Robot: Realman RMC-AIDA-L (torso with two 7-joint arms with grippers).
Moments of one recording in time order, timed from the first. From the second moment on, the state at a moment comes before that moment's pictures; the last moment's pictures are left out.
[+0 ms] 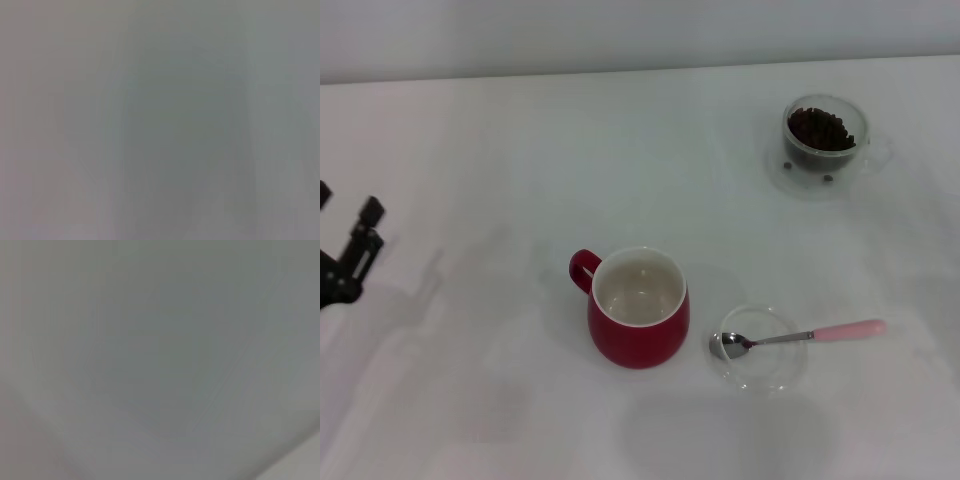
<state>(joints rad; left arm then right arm) -0.32 -2.08 -0.06 0.00 -1.24 -1.54 2.83 0.09 2.00 -0.43 -0.08 1.94 1.52 -1.93</state>
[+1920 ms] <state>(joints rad) -0.30 -2.08 -0.05 0.06 -1.25 -1.55 2.83 0.12 2.02 -0.60 0.34 1.83 1.56 -2.04</state>
